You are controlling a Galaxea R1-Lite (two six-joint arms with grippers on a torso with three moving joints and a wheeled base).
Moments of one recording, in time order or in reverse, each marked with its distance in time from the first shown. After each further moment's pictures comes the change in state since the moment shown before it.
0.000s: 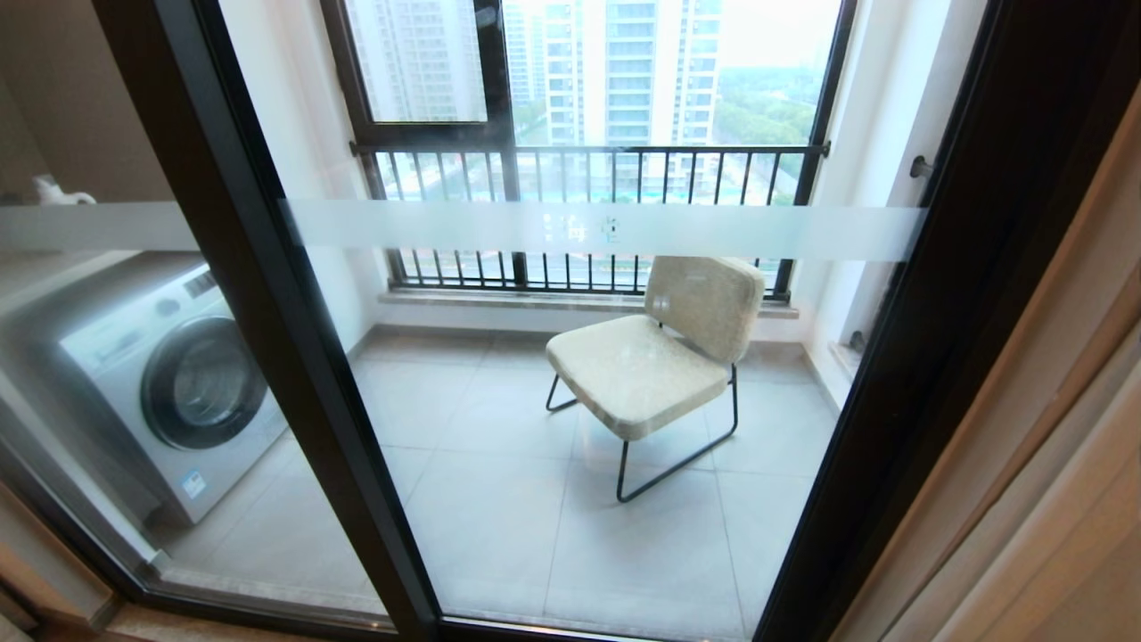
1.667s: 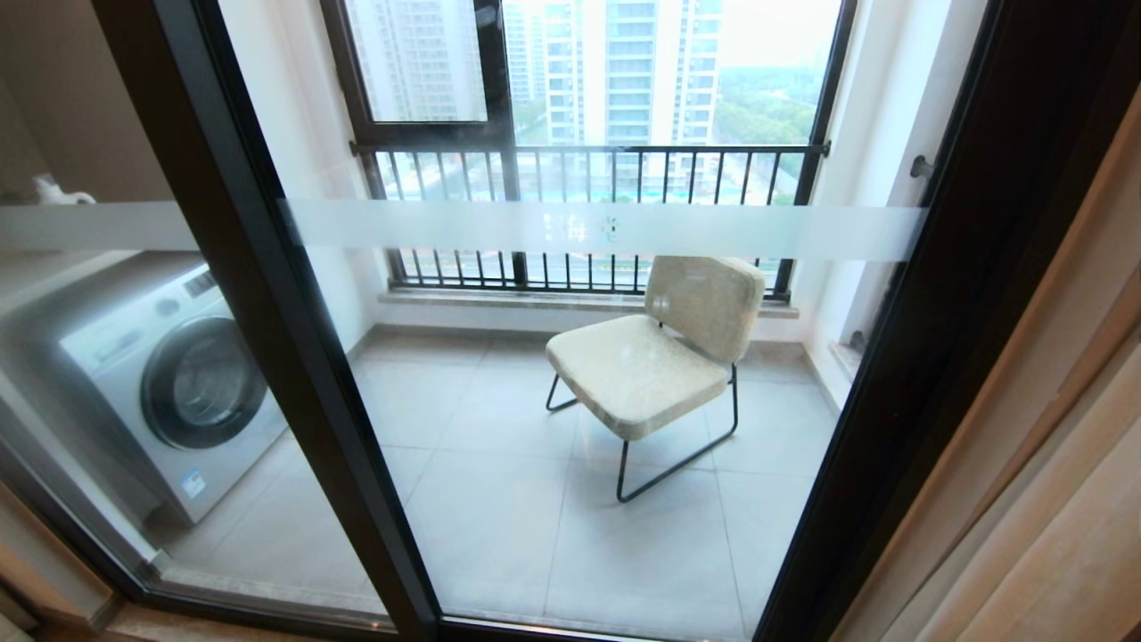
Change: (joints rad) left arm 0.000 0.000 0.000 0.000 0.000 0.000; right arm 0.026 0.039 -0.052 0.000 0.035 -0.006
